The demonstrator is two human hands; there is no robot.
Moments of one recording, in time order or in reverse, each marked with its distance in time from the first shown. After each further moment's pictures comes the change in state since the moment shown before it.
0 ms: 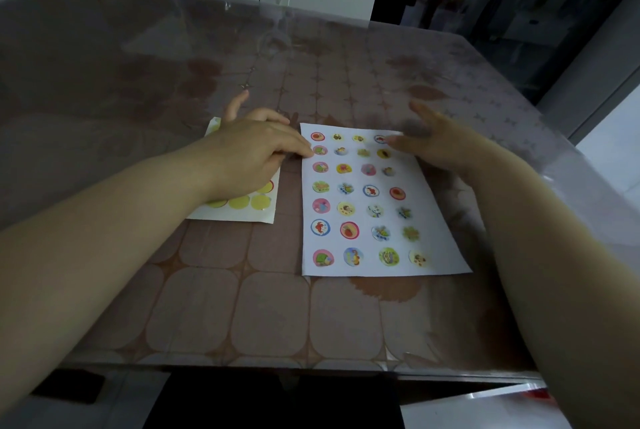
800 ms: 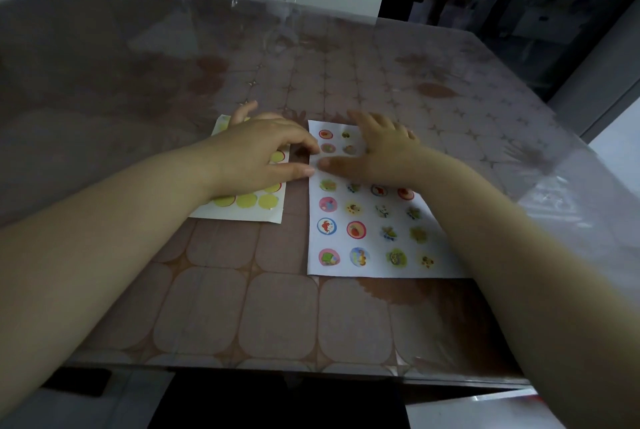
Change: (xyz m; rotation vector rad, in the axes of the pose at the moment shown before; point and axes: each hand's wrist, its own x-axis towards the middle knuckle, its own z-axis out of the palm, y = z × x) left_hand 0.000 -0.002 -0.005 -0.052 -0.084 -0.037; right_hand -0.026 -0.067 0.044 -0.319 -0.096 -0.196
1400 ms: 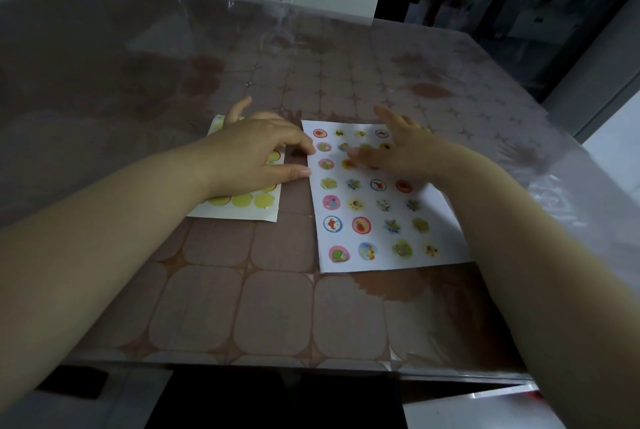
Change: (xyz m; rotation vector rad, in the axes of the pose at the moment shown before) left_hand 0.000 0.003 0.000 0.047 0.002 0.025; right_hand -0.002 0.032 -0.011 0.067 -0.065 0.121
